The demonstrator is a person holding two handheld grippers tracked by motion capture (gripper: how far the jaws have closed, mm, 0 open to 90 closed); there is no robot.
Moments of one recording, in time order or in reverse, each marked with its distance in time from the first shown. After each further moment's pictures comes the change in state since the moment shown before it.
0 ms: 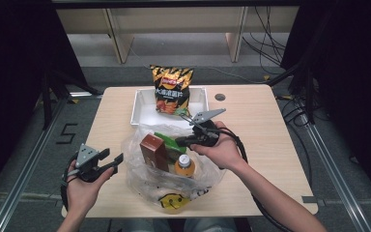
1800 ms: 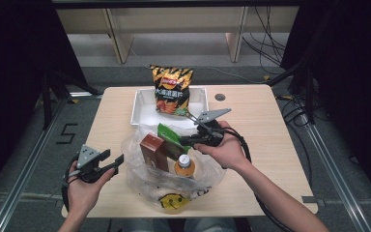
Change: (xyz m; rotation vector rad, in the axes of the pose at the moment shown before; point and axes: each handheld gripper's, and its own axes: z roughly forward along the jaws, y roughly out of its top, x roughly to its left) left arm -0.001 -0.003 0.001 0.006 -0.001 0.003; right arm -0.004 -0.003 -0.009 -0.036 -0.002 -0.020
